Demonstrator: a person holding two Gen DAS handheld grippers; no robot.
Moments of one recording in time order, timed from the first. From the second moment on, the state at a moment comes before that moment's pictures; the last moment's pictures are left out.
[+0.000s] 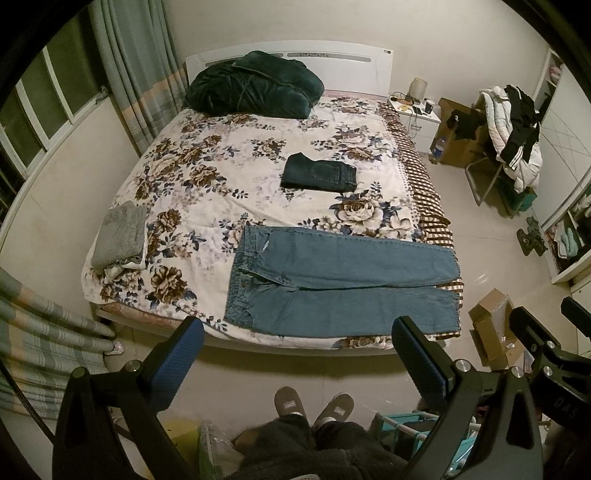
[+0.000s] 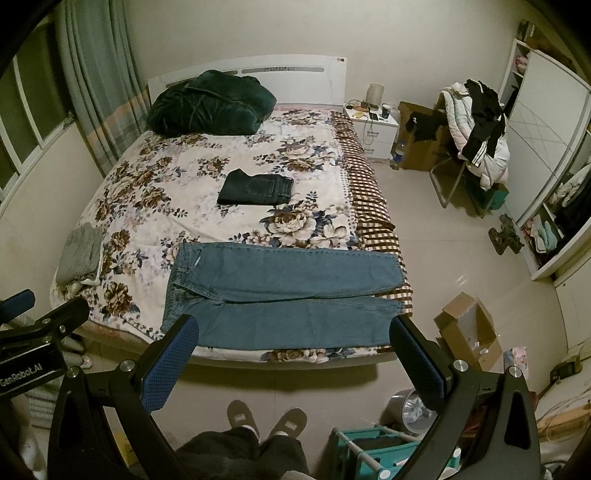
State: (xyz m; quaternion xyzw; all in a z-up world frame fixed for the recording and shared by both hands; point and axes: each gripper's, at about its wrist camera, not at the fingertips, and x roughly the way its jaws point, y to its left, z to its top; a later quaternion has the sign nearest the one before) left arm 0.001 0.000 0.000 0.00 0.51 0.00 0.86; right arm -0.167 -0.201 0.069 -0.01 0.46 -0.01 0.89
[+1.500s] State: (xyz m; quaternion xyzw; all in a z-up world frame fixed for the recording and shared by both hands) left arm 0.390 -0.042 -0.394 -0.08 0.67 0.18 0.72; right arm 0.301 -0.444 -0.431 0.25 0.64 -0.20 0.69
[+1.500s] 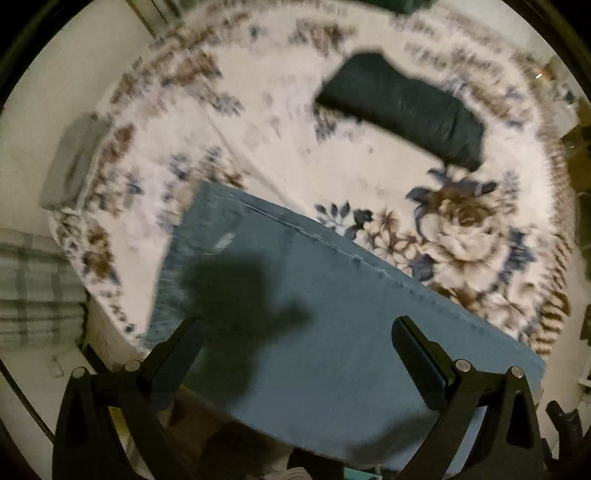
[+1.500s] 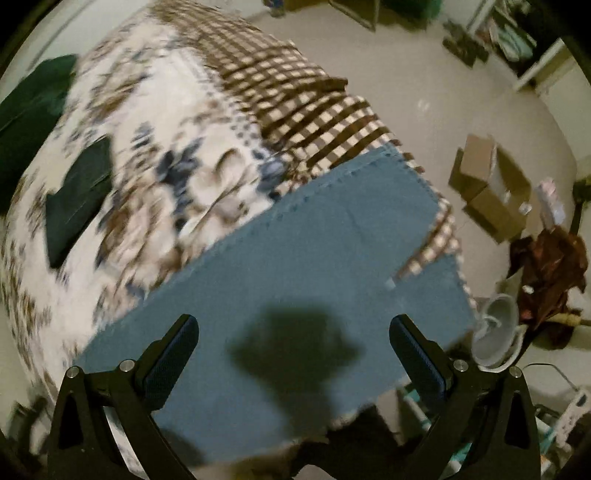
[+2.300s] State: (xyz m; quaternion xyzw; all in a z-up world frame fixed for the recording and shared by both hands) left arm 0.443 0.006 -0.540 -0.23 0.68 0.18 0.68; right arm 0.407 -0.543 -0.636 0.35 0.67 -0.29 0.58
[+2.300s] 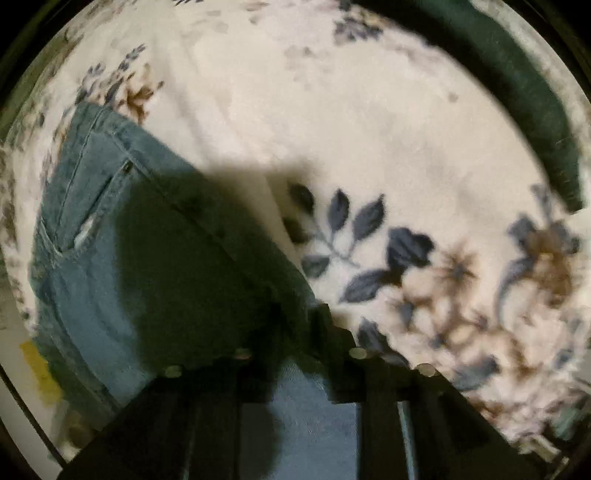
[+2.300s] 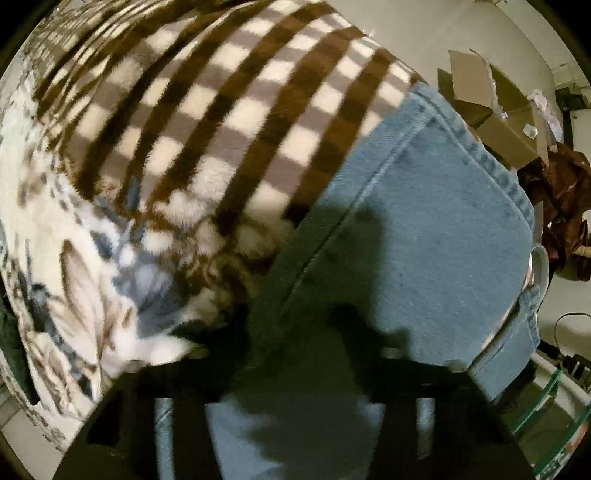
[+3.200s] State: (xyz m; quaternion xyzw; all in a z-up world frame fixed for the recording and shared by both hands) left arm 0.104 0.069 -0.552 -0.23 0.69 0.08 0.69; right arm 0.081 -0.493 -0.590 0.23 0.65 -0.34 0.64
